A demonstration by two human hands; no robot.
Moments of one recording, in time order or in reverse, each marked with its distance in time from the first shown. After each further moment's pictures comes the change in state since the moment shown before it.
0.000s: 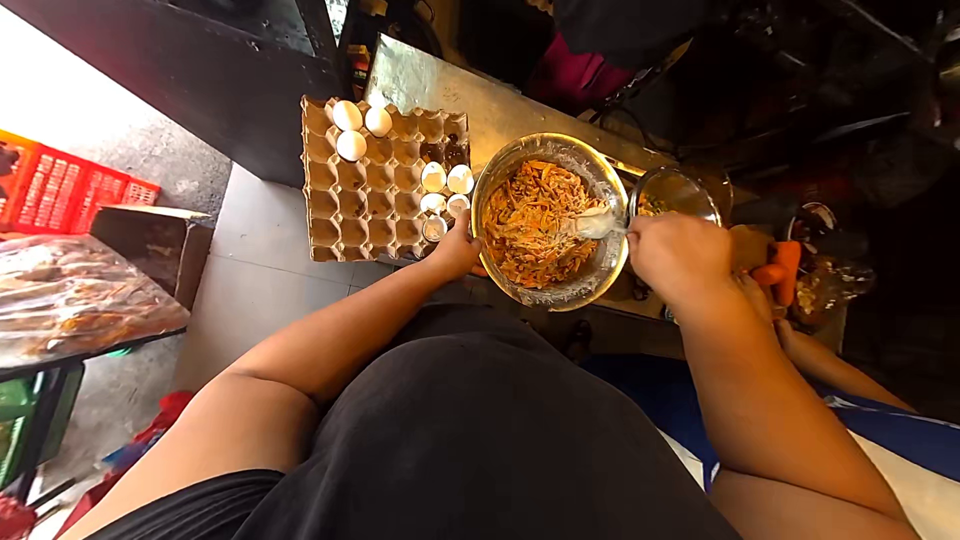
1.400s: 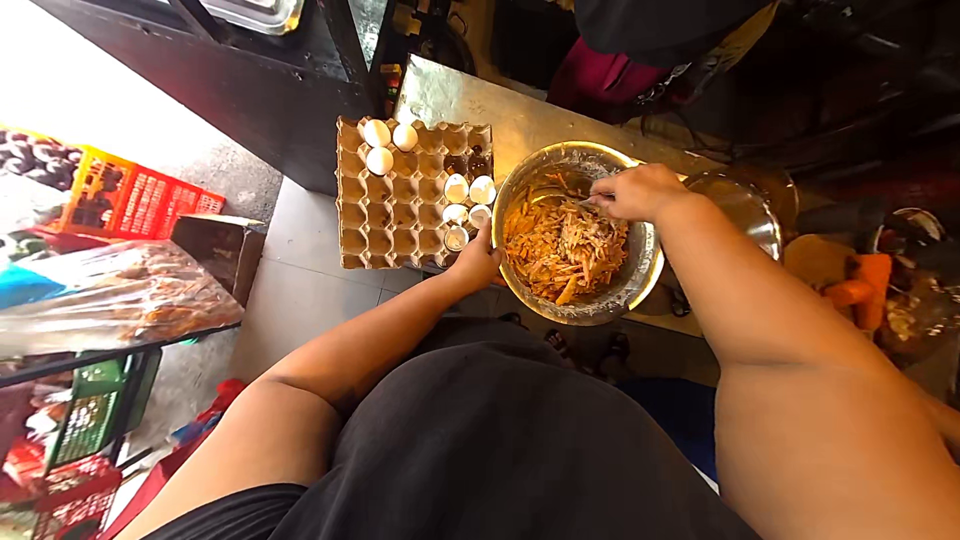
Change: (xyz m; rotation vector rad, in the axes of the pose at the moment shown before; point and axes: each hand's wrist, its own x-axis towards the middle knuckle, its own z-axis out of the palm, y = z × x) left_hand 0.001 0.001 0.003 0.068 0.037 0.009; right_hand 0.165 -0.003 0.045 0.072 -0.090 -0.543
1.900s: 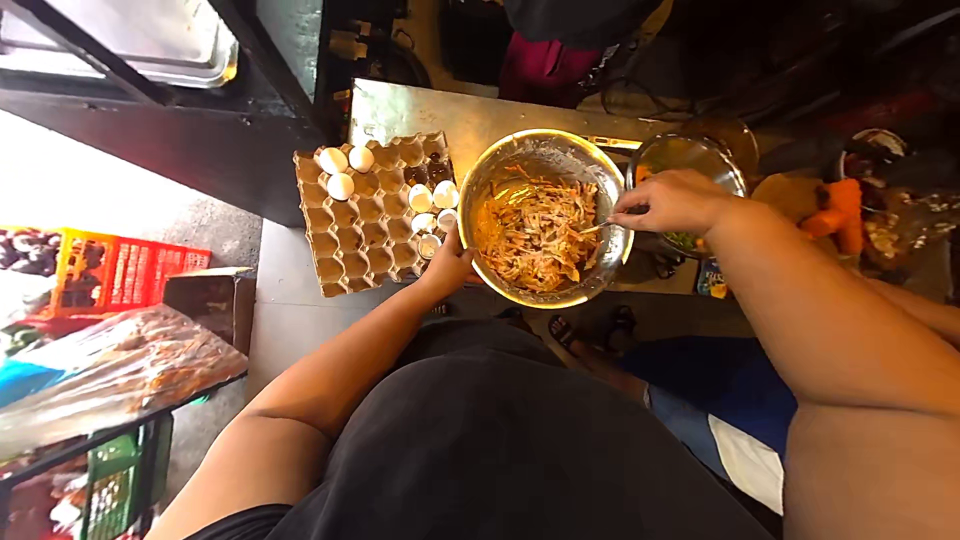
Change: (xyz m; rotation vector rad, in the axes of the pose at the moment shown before) left_hand -0.001 -0.001 0.001 -0.021 -0.010 0.023; right_hand -0.115 0.035 0.017 0.231 0.106 -0.012
